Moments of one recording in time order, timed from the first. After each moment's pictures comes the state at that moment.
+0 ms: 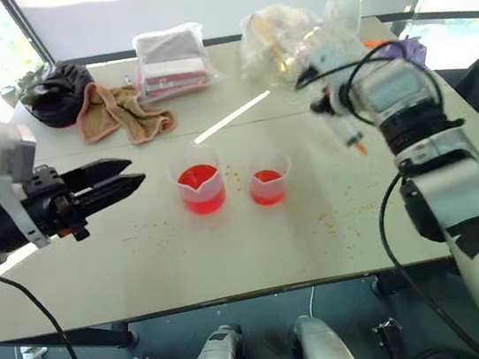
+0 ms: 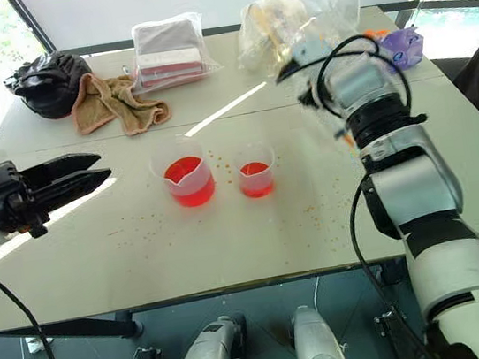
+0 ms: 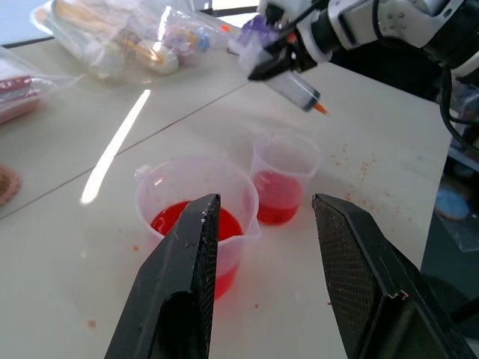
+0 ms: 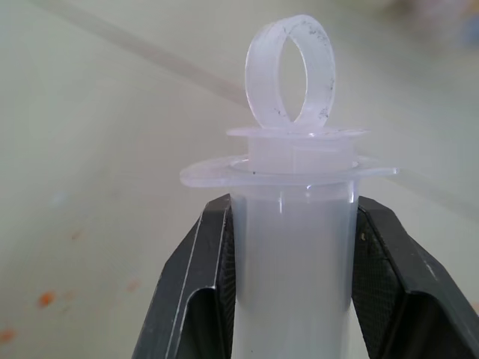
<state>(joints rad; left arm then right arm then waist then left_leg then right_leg) -0.26 1.06 0.56 -0.44 -1.22 0.95 -0.70 -1.33 -0.49 0.09 0.76 -0.02 0.79 0.44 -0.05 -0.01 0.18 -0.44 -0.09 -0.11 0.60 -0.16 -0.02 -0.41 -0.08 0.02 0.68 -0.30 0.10</state>
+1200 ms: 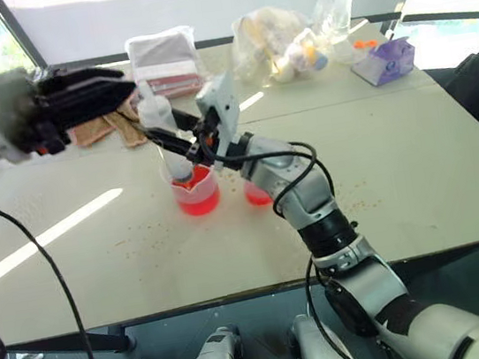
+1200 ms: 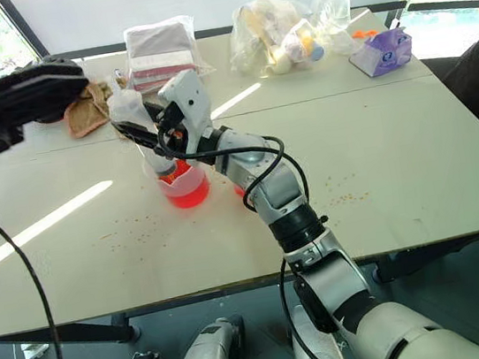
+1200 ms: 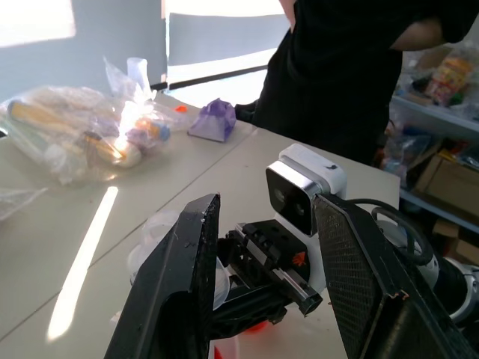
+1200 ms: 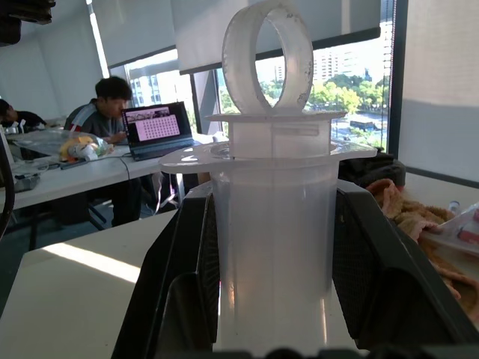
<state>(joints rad) -0.78 1.03 0.37 -0.19 -1.25 1.13 -0.68 -0.84 0.08 0.18 0.22 0.30 0.26 0.62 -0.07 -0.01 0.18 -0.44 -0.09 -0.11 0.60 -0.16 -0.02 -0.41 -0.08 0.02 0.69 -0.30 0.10</state>
